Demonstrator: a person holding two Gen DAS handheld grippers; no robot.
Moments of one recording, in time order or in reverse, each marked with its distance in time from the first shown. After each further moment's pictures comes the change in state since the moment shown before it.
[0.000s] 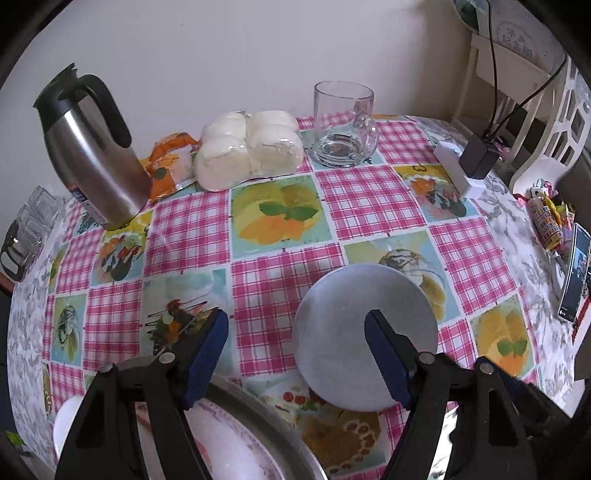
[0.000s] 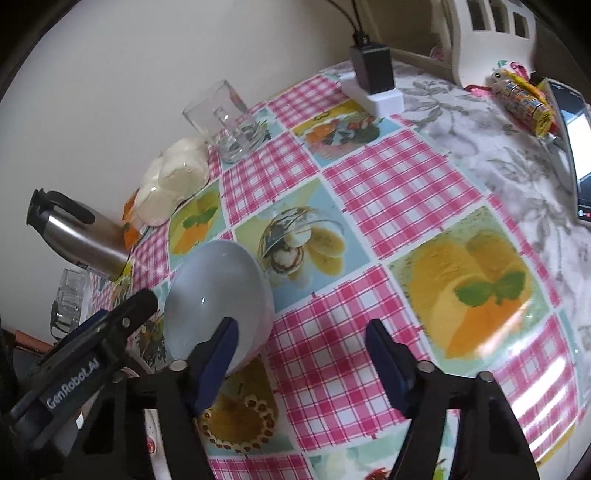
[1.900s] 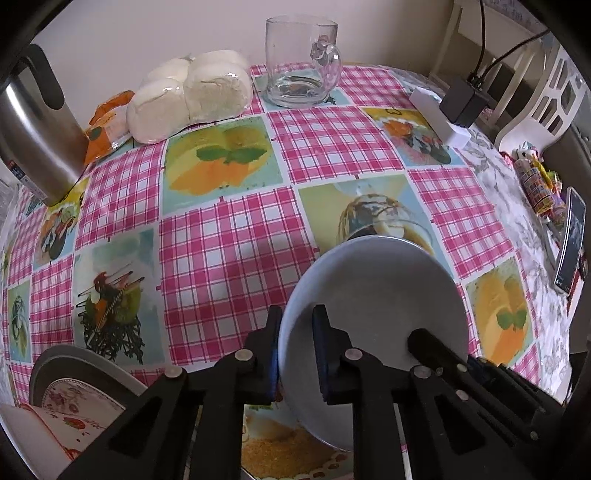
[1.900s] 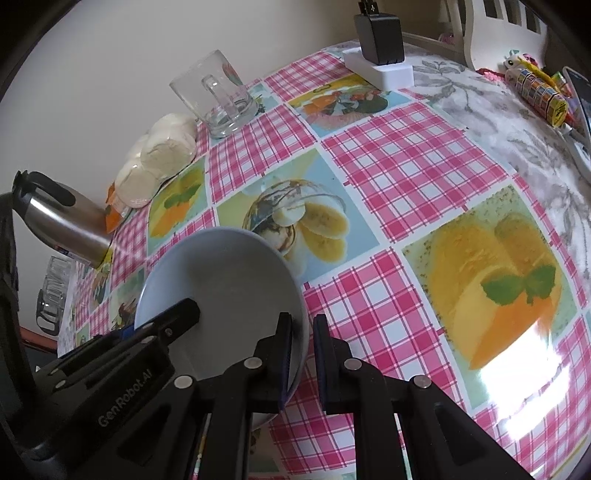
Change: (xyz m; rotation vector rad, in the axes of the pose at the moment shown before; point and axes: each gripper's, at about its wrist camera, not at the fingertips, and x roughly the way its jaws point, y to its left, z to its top) left arm 0.053 -0.019 -0.014 0.033 0.139 -0.121; right arm 0.034 -0.005 -0.007 -0.016 0.035 -0.020
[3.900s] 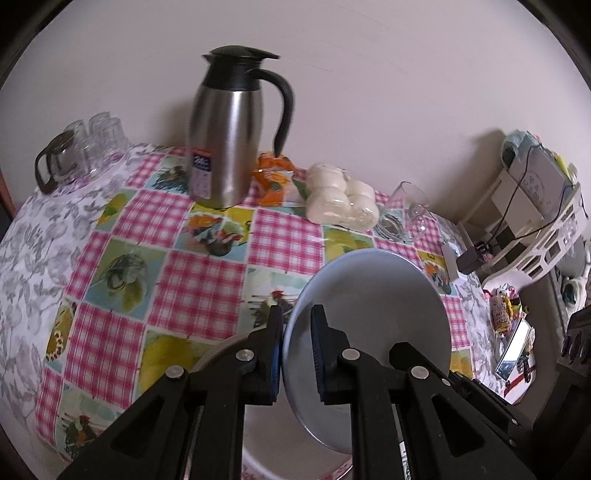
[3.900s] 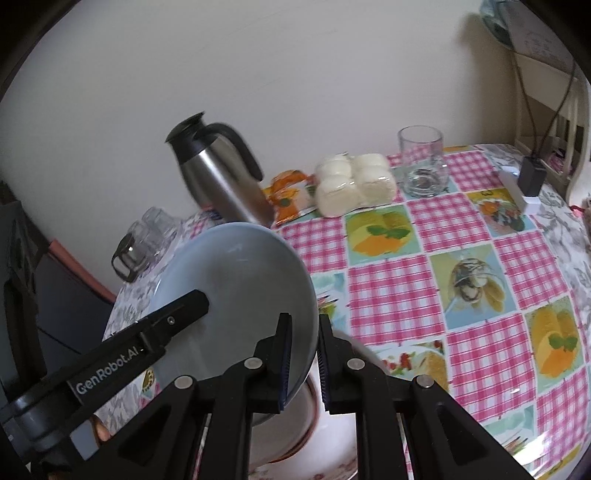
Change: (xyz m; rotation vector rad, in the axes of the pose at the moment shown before) left arm -0.181 0.178 -0.065 -0.381 -0.298 -0.060; right arm -0.103 0.201 -0.053 -0.363 -0.133 0.190
